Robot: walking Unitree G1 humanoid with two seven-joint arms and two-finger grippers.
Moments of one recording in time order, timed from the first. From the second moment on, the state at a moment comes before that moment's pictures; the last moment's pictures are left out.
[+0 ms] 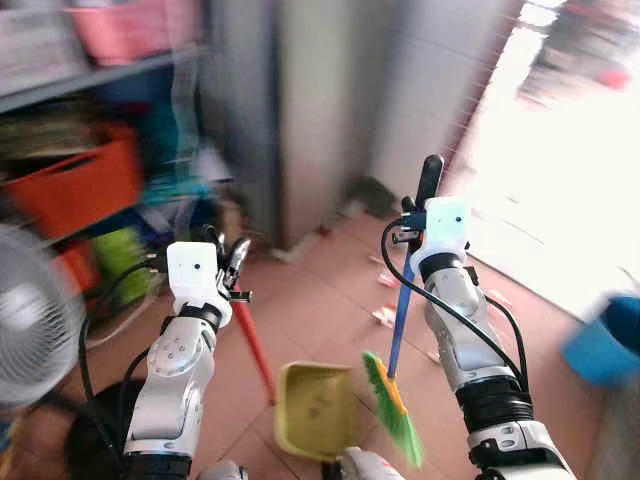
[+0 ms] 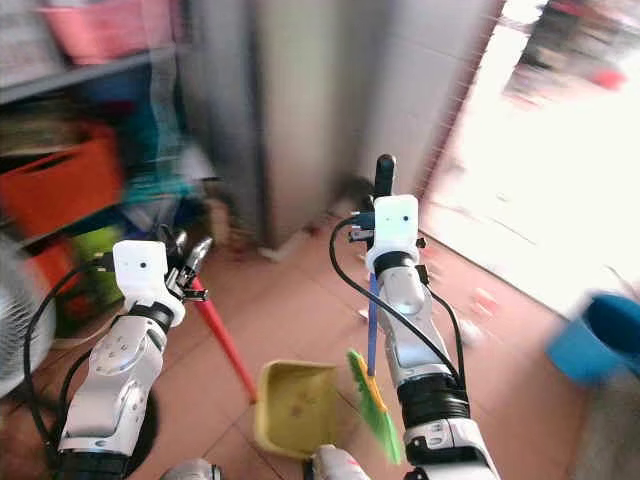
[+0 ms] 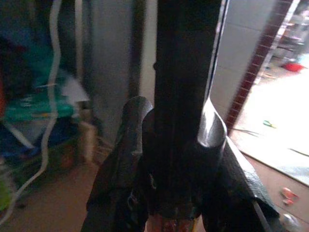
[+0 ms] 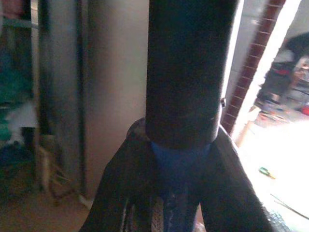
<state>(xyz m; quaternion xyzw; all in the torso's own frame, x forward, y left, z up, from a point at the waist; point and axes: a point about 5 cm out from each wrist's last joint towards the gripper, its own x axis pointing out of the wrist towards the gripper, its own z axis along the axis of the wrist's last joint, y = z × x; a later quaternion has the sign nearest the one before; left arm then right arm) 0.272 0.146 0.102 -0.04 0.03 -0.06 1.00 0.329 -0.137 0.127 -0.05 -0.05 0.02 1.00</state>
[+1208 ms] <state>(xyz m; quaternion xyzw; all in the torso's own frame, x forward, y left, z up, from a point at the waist) 0.271 0.140 0.100 -0.05 0.03 -0.07 1.00 0.329 -0.161 0.118 -0.12 -0.03 -0.06 0.99</state>
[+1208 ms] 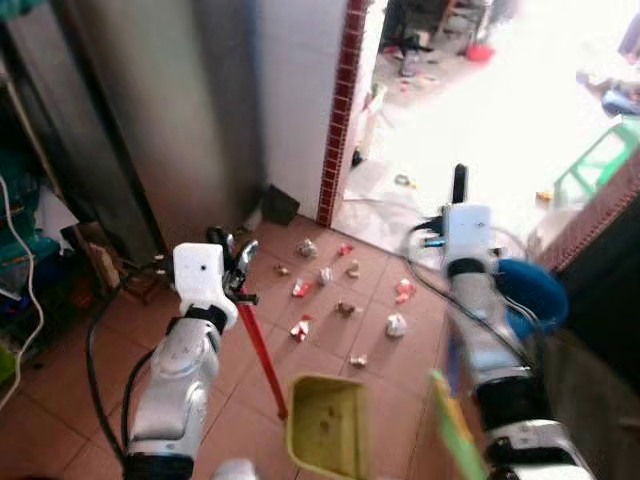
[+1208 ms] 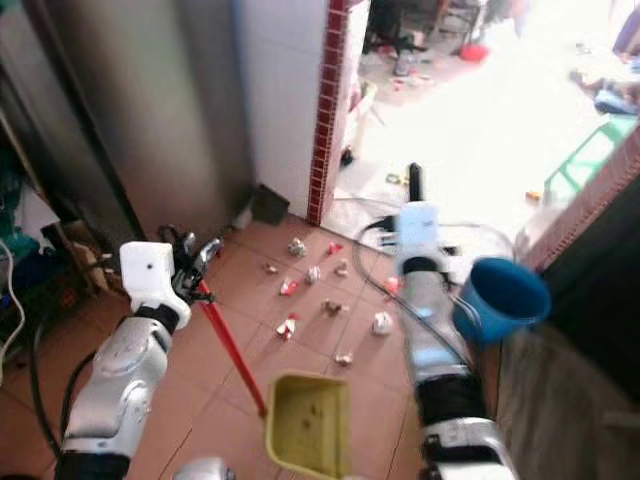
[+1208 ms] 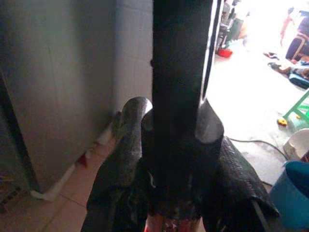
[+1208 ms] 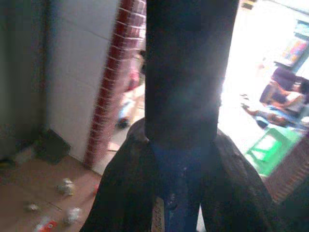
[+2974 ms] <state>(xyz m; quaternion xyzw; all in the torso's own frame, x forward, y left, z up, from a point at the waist) 0.275 0.130 0.139 0.05 -0.05 -0.12 0.99 0.331 -0.180 0.113 -0.17 -0.01 -0.13 0.98</state>
